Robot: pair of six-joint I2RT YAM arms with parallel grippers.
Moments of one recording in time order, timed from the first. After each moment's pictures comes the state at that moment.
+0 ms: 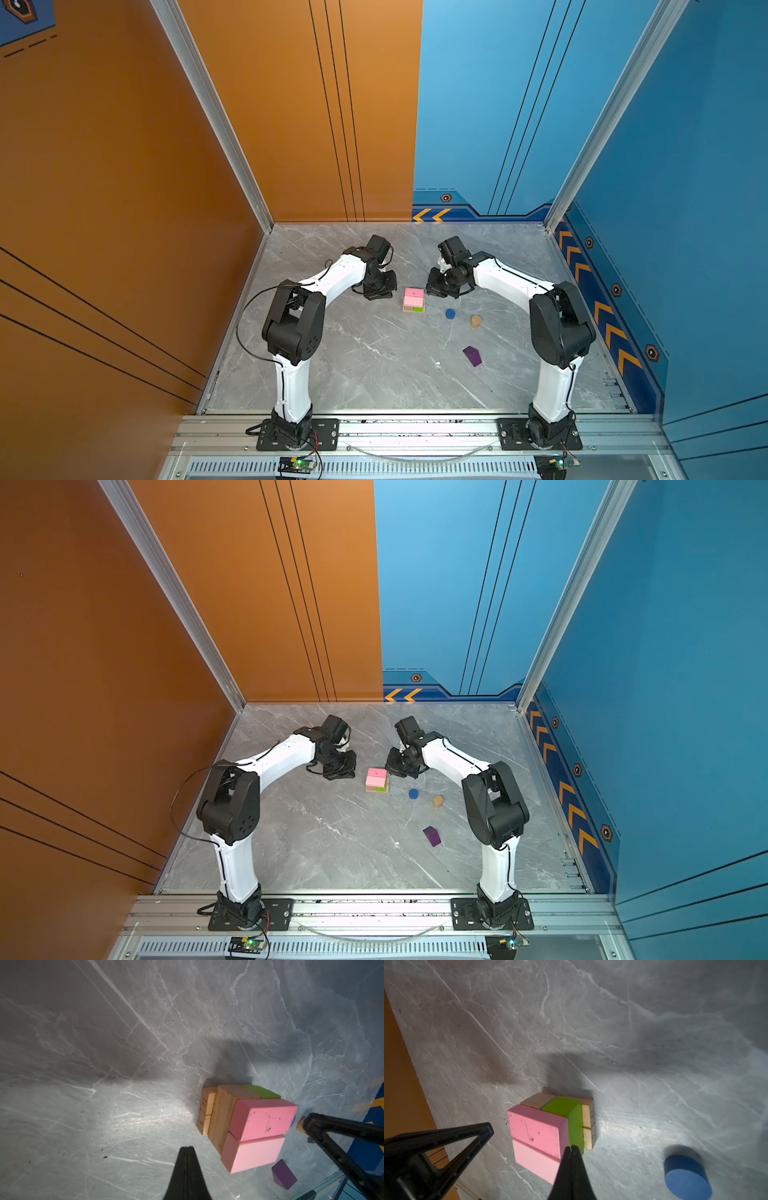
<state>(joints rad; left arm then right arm) -0.45 1.96 1.50 -0.79 0.27 -0.59 0.48 1.89 1.42 -0.63 -0.30 0.74</state>
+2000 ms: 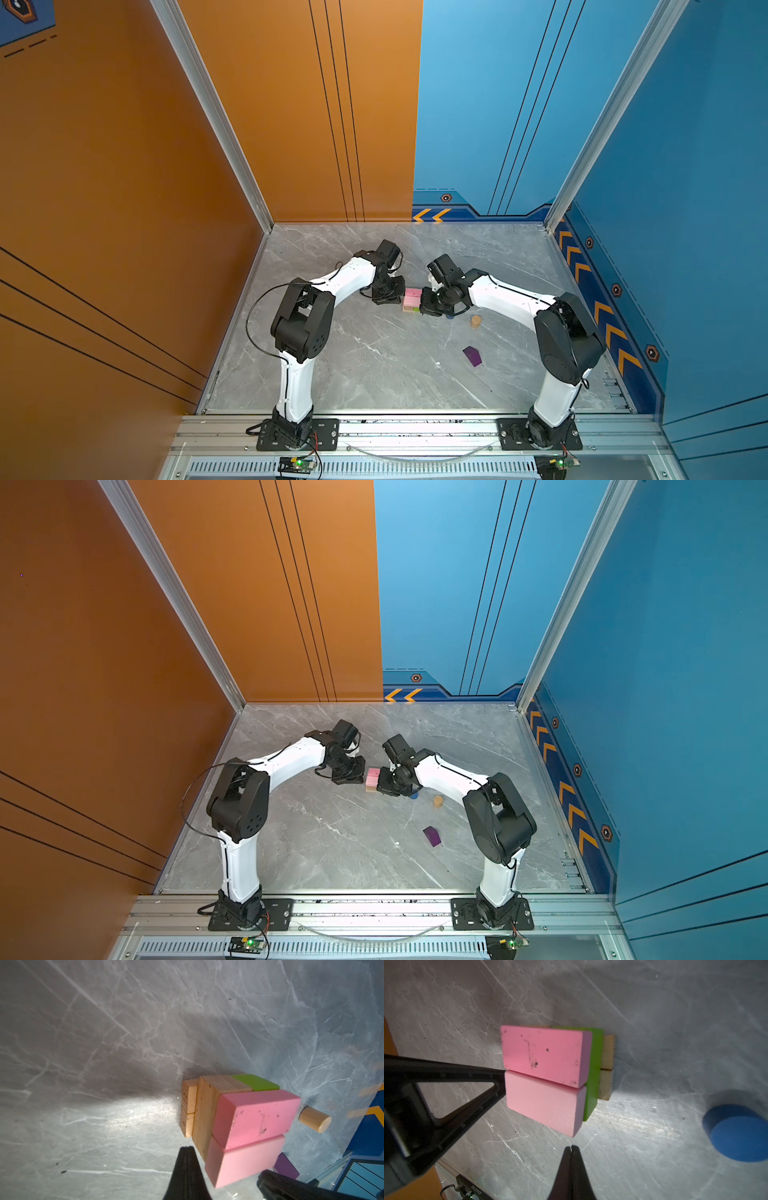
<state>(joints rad) -0.50 2.01 1.52 -0.78 0.29 -0.59 0.61 1.81 1.26 -0.57 -0.27 0.75</state>
